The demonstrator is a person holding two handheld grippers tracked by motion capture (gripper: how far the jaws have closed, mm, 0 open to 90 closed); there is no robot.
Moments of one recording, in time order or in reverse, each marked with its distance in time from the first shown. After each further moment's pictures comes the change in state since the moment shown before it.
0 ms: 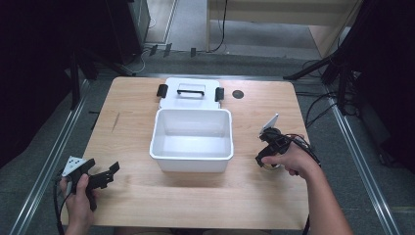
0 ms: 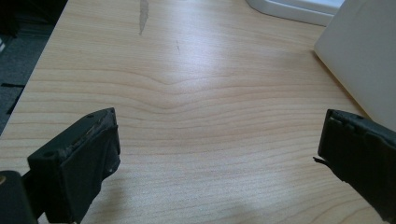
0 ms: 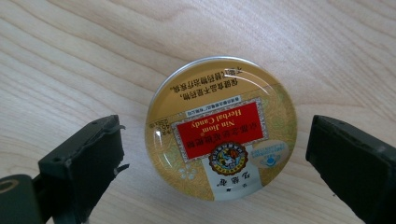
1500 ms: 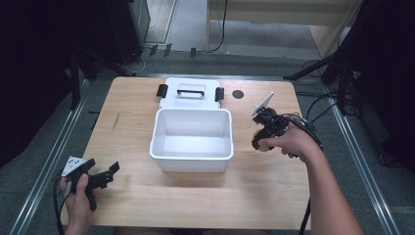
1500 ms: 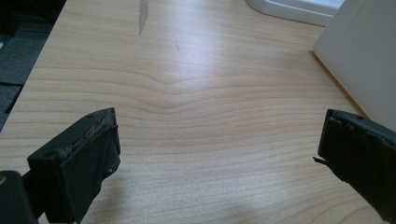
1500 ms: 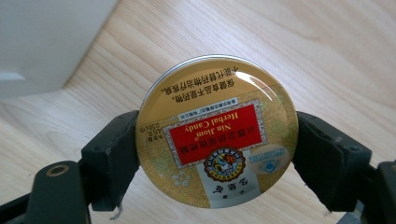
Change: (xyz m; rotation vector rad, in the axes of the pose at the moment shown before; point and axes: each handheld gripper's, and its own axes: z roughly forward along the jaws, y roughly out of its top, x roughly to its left) left arm 0.001 0.000 0.000 -0.003 -0.005 -0.008; right arm 0.020 0.027 -0.083 -0.141 0.010 -0.150
